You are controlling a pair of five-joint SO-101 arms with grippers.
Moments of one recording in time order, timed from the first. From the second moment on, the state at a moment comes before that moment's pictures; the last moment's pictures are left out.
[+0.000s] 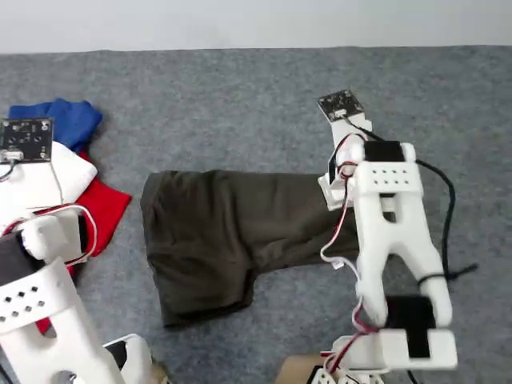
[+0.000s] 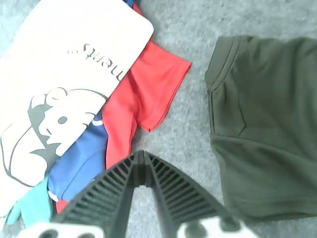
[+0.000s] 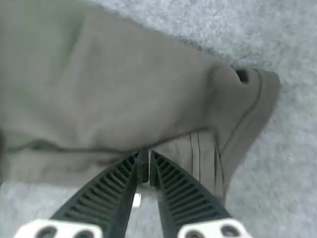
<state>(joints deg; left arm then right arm) -26.8 -41.4 18.0 99.1 -8.2 -3.7 -0.8 13.4 71.2 16.8</state>
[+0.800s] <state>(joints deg) -27.1 -41.4 18.1 99.0 -8.2 4.7 5.9 13.5 76.4 21.7</state>
